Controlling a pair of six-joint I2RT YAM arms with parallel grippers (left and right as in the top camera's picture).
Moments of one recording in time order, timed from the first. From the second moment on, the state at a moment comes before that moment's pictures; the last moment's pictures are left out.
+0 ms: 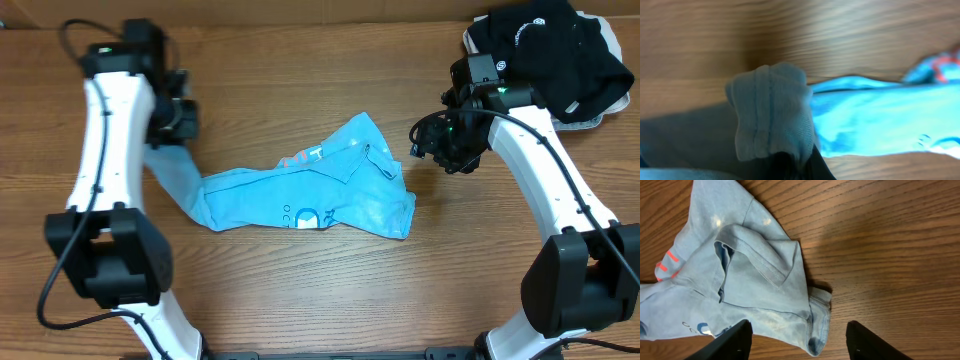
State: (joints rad) left arm 0.03 1.97 1.87 -1.38 -0.03 0.06; right arm 0.14 1.79 1.50 -1.11 -0.22 0.41
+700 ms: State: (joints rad) left arm -0.31 1.97 1.71 -1.33 -0.01 0.11; right arm 0.14 1.79 1.50 -1.11 -0.22 0.41
